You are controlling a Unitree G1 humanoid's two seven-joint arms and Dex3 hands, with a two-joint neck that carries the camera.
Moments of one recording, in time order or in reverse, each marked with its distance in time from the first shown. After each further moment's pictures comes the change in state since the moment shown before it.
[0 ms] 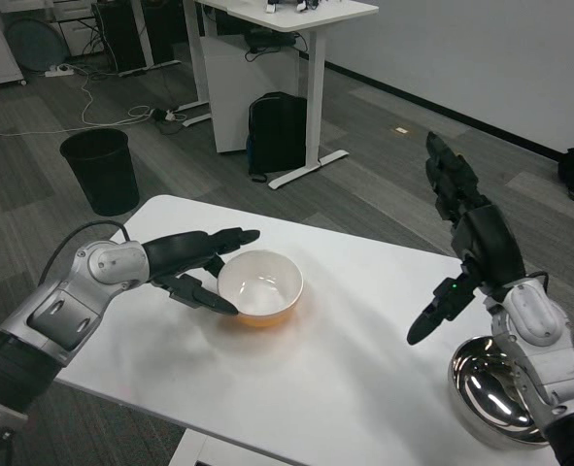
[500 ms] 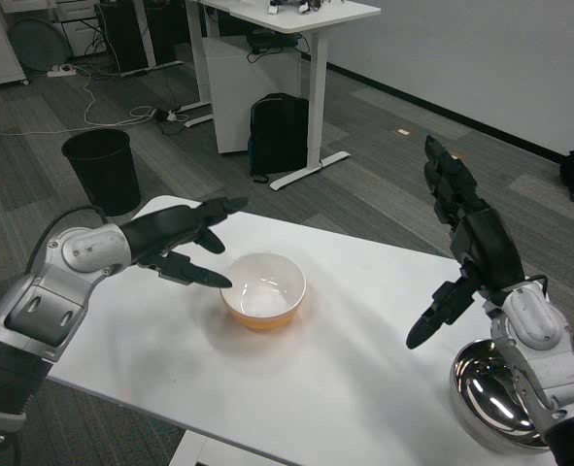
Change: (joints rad) left arm 0.030 -0.042 0.192 -0.122 0.027 0.014 -0.015; right arm 0.000 0.000 0.008 0.001 0.002 -0.004 0.000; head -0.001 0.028
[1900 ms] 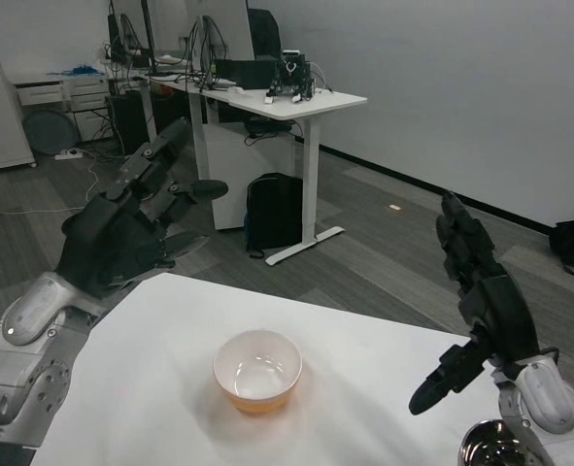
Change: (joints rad) left arm 0.012 -0.121 0.180 -0.037 -0.714 -0.396 0.243; right arm -0.009 0.001 0.003 0.033 0.054 -0.157 -0.075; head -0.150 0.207
